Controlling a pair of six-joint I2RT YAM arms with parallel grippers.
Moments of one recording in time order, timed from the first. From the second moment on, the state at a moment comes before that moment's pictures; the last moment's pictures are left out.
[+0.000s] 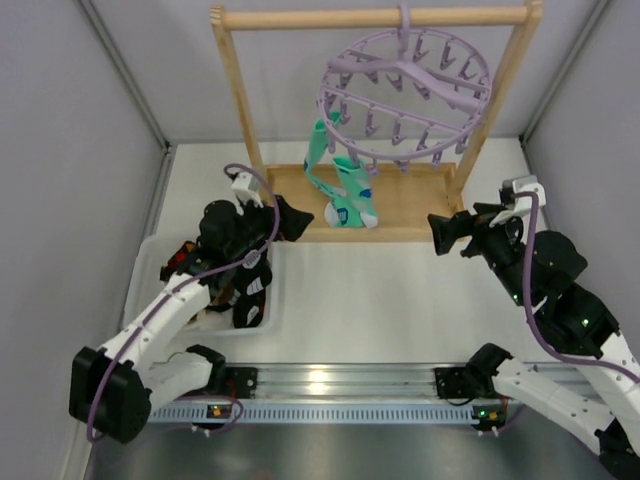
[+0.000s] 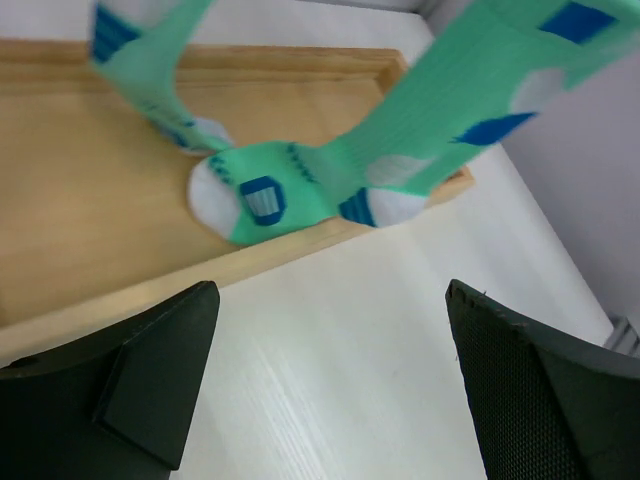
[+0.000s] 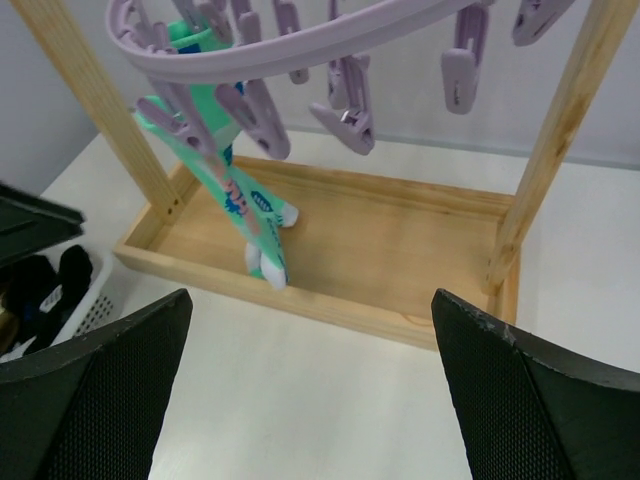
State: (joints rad) left arm -0.36 1.00 0.72 0.08 0.23 -0.53; right arm 0.71 0.64 1.06 -0.47 0.39 0.14
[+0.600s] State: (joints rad) left arm -0.53 1.65 1.01 0.61 0.40 -0.22; right arm 0.71 0.49 1.00 -0.47 0.10 0.11
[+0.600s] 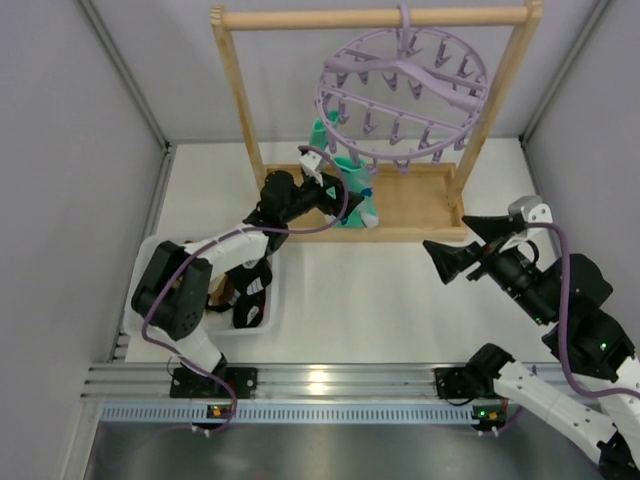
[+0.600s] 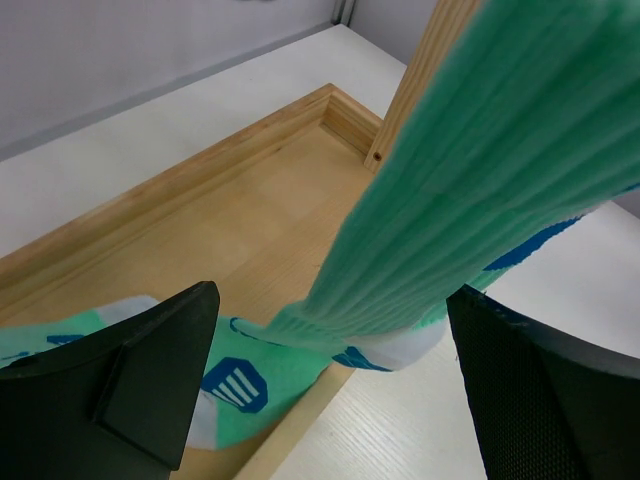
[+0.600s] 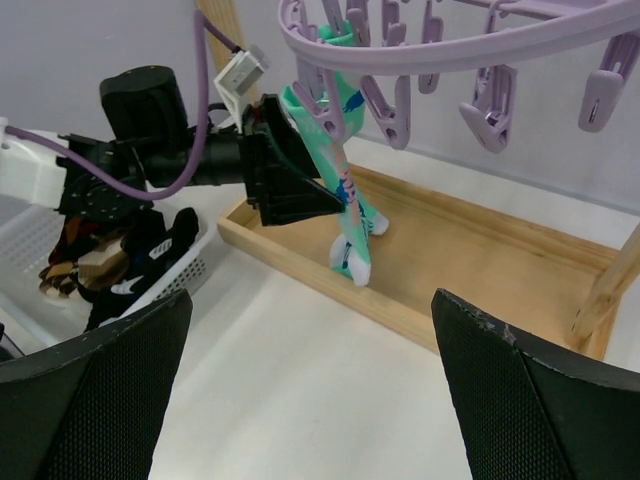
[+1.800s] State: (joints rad) left arm -0.61 1.68 0.94 0.89 0.24 -0.25; right arm 0.71 0.58 0.92 -0.32 -0.03 0.17
